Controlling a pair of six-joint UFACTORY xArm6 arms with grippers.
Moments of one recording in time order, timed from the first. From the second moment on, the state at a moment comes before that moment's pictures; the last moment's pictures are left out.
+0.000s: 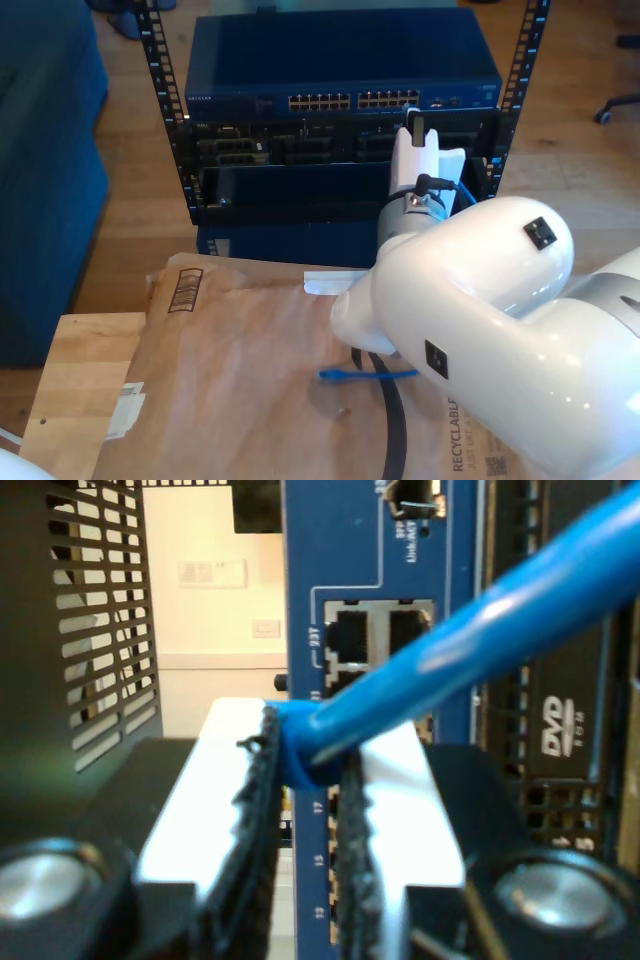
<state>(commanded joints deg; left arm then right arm) 100.4 -20.9 -13.8 0.1 72.7 9.5 31.2 35.7 -63.7 42.1 -69.7 72.2</state>
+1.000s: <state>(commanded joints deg) 100.4 -20.9 -13.8 0.1 72.7 9.5 28.5 36.4 -64.3 42.3 -69.3 72.3</state>
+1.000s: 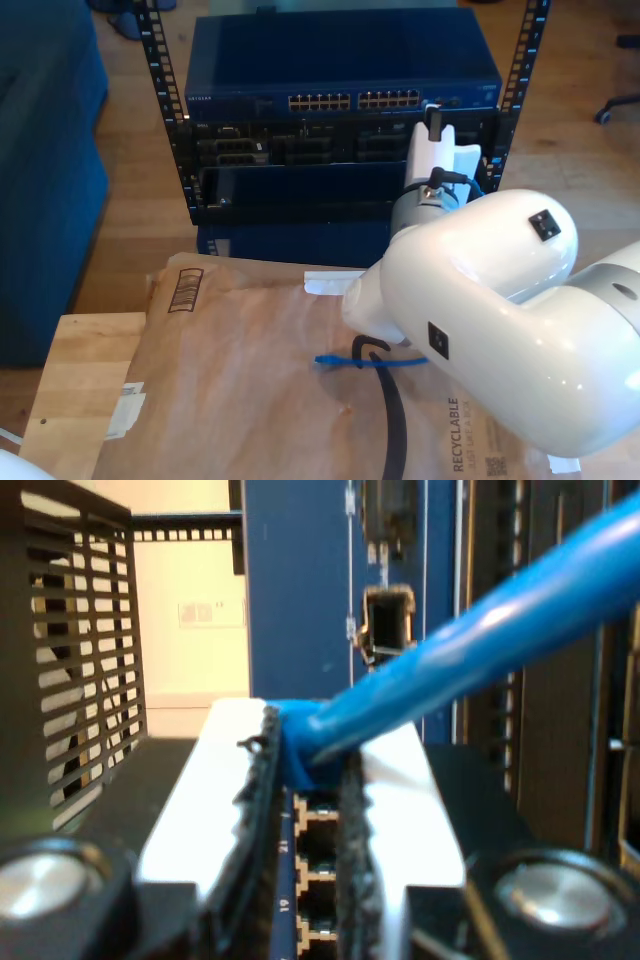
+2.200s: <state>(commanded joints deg) 100.4 -20.9 -13.8 0.1 72.7 9.5 28.2 36.2 -63.7 39.6 -69.2 72.6</state>
